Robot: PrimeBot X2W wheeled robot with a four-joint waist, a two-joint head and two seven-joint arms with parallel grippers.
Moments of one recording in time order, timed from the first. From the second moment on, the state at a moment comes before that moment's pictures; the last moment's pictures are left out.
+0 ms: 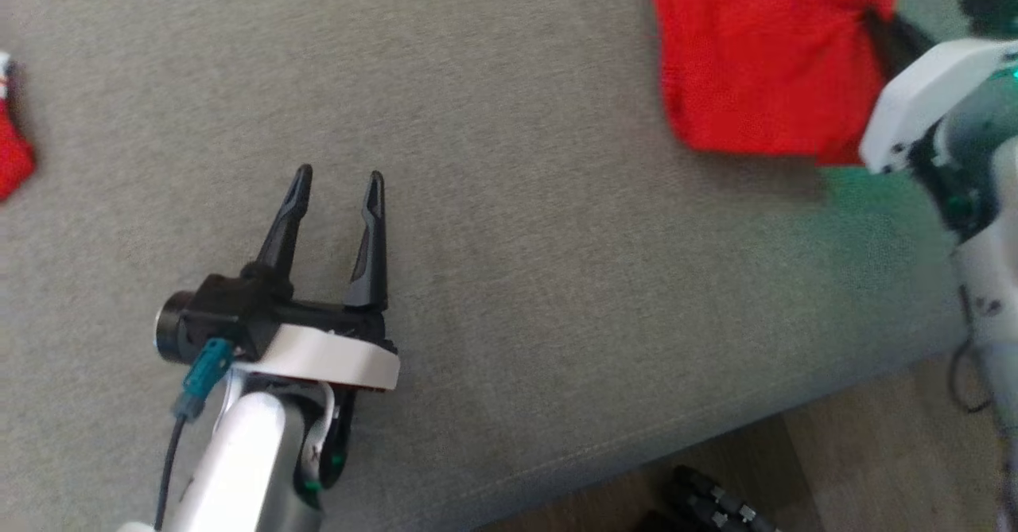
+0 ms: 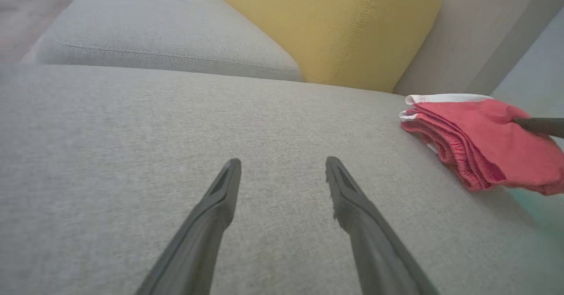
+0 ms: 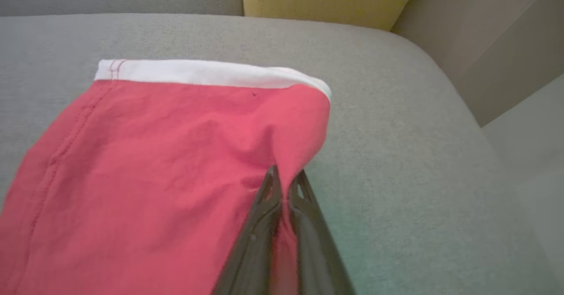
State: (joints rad) left arm -0.19 0.08 -0.31 0.05 -0.22 0.06 -0.25; right arm -0.73 -0.30 0.15 0.52 0.27 0.13 0.34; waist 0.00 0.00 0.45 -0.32
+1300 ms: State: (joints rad) left arm -0.21 0.07 -0.31 0.01 -0.22 0.08 -0.25; right arm -0.84 -0.51 -0.03 0.63 -0.10 0.13 0.30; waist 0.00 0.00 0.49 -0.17
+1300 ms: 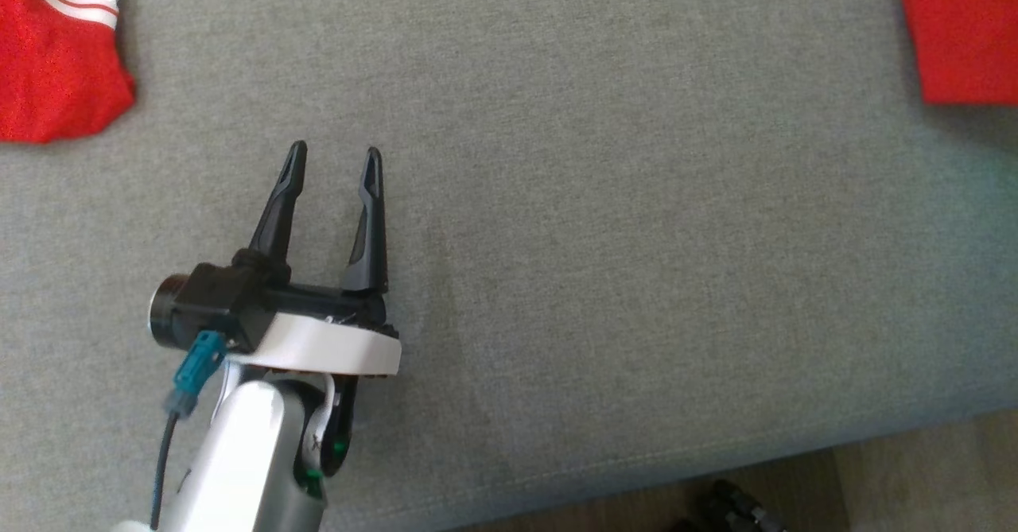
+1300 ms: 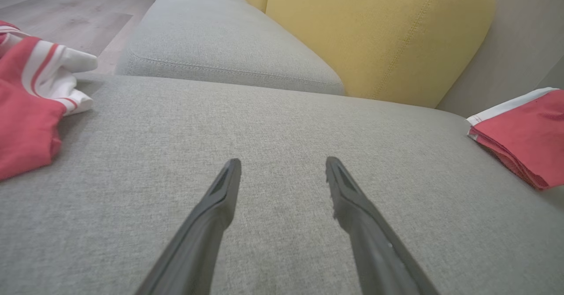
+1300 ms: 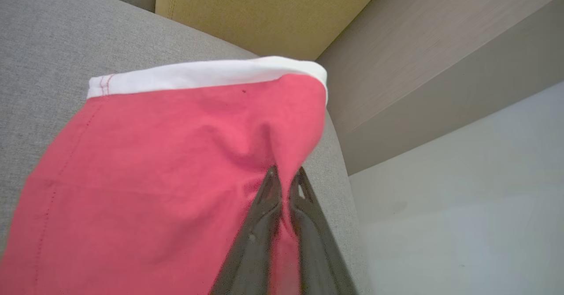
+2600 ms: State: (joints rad) left arm -0.05 0.05 -0.24 0.13 -0.30 0.10 -0.25; right arm -0.57 -0.18 0.15 0.56 0.09 0.13 -0.04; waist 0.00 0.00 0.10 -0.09
